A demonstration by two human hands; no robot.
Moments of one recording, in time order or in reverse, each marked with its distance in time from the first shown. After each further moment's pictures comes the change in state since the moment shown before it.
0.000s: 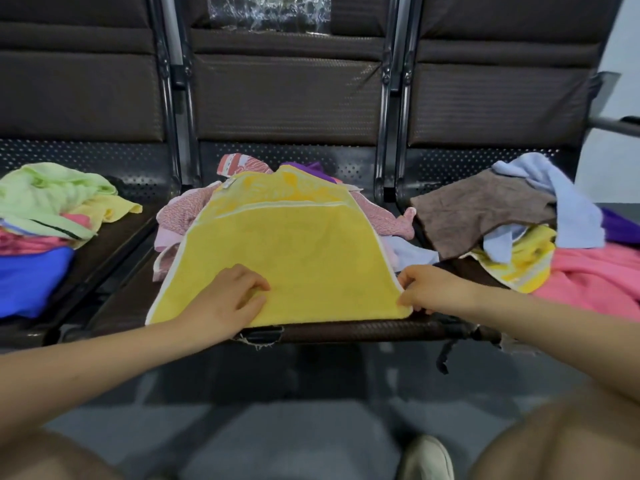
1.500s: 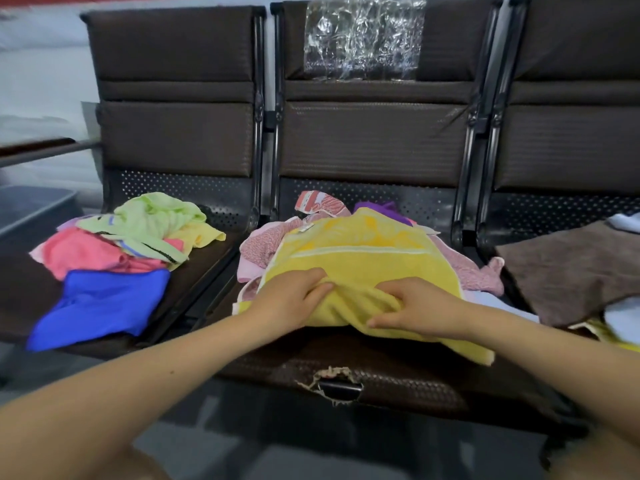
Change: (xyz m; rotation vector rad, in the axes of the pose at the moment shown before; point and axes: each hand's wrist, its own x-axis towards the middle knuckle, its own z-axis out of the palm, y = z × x) left_hand 0.035 -0.005 -0.055 0.067 0.175 0.011; right_hand 0.066 -0.114 0.031 -0.230 0.025 -0.636
